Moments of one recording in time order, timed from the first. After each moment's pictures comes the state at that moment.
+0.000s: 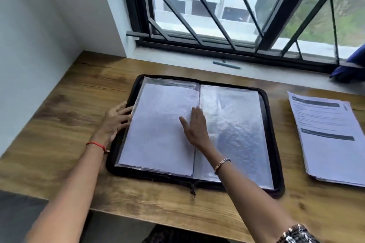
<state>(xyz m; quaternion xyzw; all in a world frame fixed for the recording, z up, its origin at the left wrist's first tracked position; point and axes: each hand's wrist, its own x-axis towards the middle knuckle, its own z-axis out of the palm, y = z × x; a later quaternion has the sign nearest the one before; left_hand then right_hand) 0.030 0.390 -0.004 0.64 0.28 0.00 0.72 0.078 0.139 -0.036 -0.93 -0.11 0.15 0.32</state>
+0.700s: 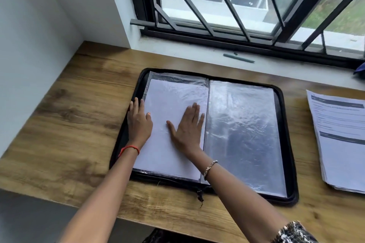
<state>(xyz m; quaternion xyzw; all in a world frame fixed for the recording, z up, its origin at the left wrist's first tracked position) 0.047 0.343 -0.050 0.93 0.24 0.06 0.28 0.066 0.196 -0.057 -0.97 -0.13 0.08 0.20</state>
